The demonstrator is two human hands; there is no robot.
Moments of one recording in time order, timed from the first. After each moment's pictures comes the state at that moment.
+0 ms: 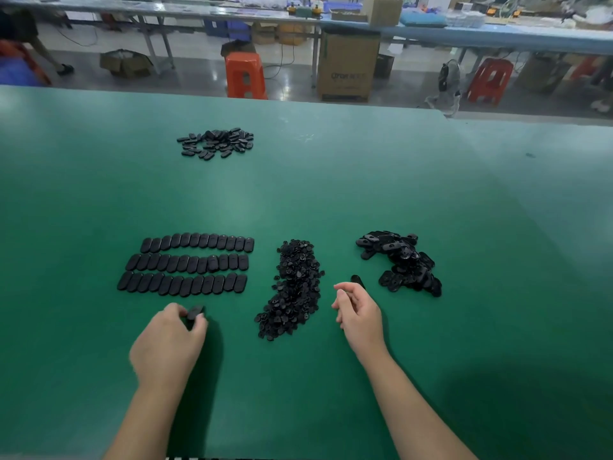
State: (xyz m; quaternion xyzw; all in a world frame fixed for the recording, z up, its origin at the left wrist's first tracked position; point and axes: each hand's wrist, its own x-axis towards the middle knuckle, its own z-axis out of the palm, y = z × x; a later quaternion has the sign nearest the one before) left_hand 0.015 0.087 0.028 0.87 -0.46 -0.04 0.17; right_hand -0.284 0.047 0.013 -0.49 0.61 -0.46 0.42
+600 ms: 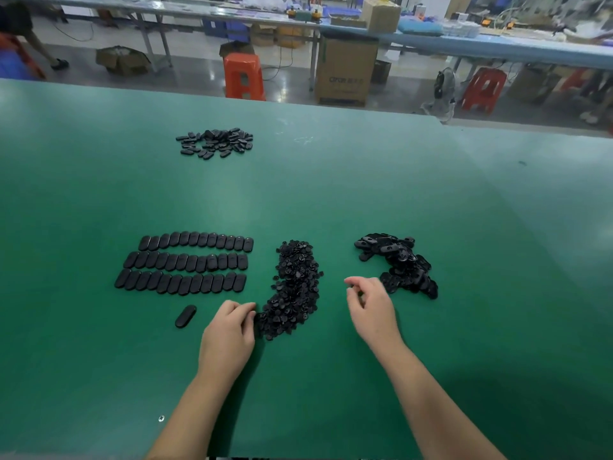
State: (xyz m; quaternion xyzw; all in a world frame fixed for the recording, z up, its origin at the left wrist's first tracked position) left_hand -0.050 0.078 0.002 0.71 -0.62 -0.14 0.30; right_hand -0.312 0.030 0.024 -0.61 0.68 -0.32 0.24
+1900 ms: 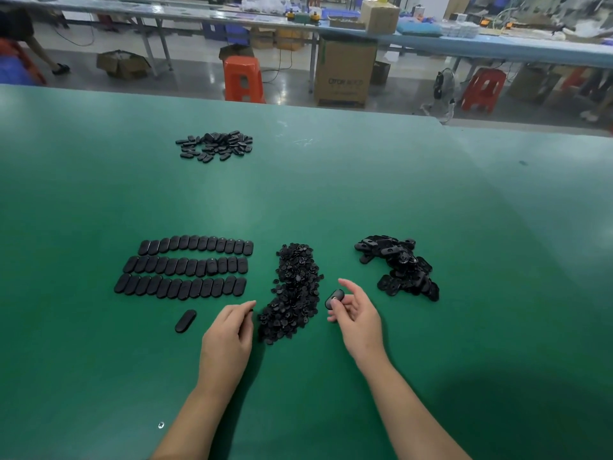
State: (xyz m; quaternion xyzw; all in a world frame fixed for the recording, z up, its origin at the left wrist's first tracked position) left_hand -0.054 0.089 0.012 0.66 -0.63 -0.10 0.39; right_hand -0.282 0.050 0.013 -0.48 0.58 -0.49 0.44
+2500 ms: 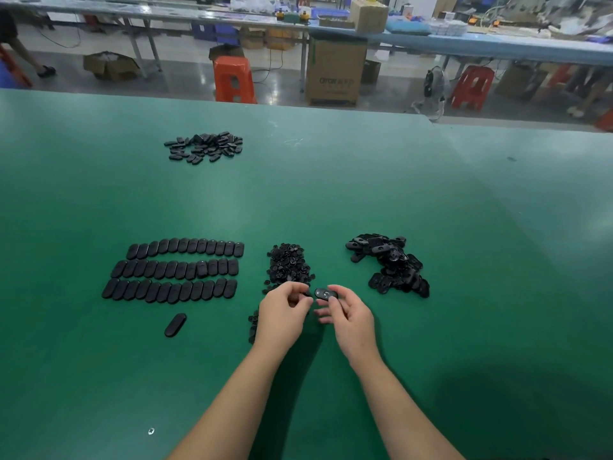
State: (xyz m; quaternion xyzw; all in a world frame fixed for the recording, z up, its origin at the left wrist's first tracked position) left_hand -0.144 0.041 0.049 0.65 -0.52 -0.40 0.38; right_hand -0.282 0.049 0.007 -0.45 0.57 -0.51 0.46
